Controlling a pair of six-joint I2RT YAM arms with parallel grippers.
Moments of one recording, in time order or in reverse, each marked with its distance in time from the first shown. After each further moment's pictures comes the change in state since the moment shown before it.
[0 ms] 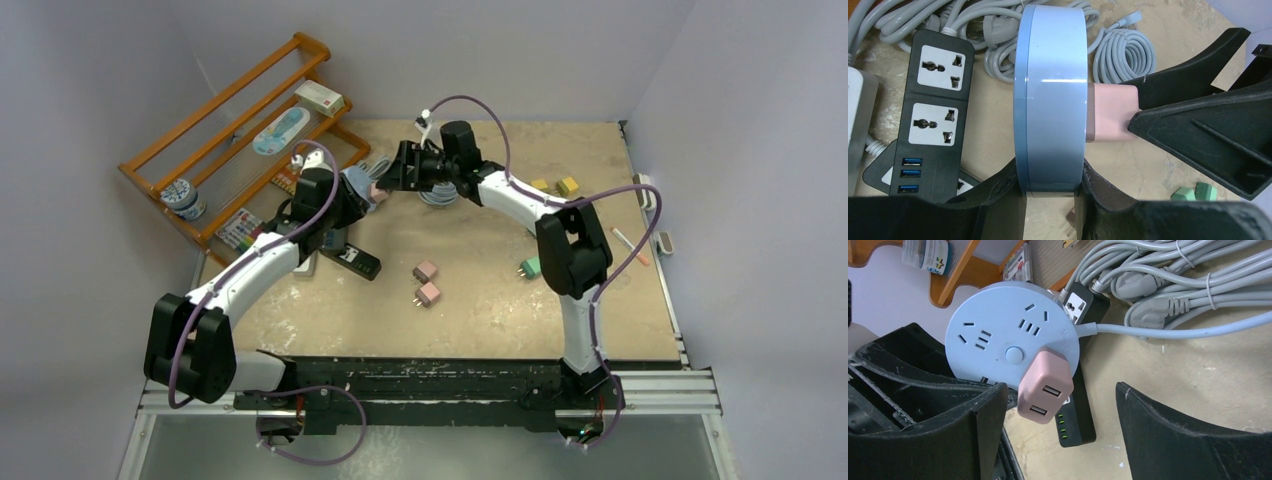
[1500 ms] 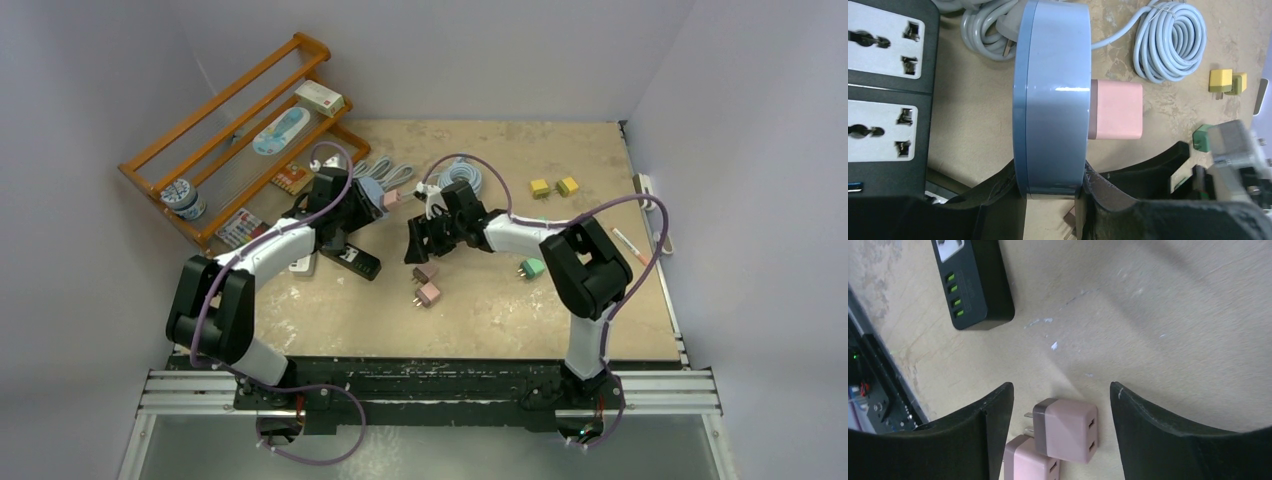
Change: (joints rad) left arm 0.000 0.199 0.040 0.032 0.103 -0.056; right arm 0.083 -0.171 -0.501 -0.051 0.126 -0.389
